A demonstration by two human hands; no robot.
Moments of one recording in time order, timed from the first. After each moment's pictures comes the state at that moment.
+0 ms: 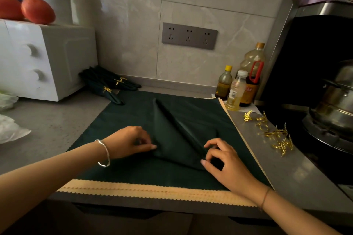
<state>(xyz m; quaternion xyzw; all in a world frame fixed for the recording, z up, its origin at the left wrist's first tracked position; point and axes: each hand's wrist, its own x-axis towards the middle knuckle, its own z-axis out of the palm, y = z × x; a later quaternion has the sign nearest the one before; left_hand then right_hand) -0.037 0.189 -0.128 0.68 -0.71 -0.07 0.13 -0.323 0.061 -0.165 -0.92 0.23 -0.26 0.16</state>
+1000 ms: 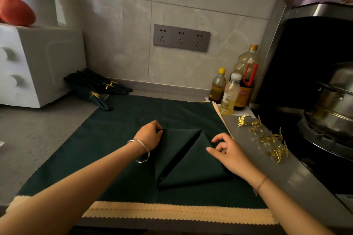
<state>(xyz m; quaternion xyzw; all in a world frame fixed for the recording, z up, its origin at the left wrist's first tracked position) -0.080 0.085 -0.143 0.80 -0.48 -0.13 0.33 -0.319 -0.004 -0.148 -0.81 0.38 -0.26 0.37</state>
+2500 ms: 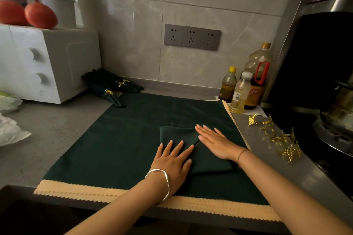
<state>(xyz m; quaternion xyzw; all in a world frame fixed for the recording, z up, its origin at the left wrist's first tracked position) -0.161 0.149 -0.166 0.79 -0.60 -0.06 0.08 -0.266 -0.042 -0.159 -0.95 0.26 0.01 0.14</state>
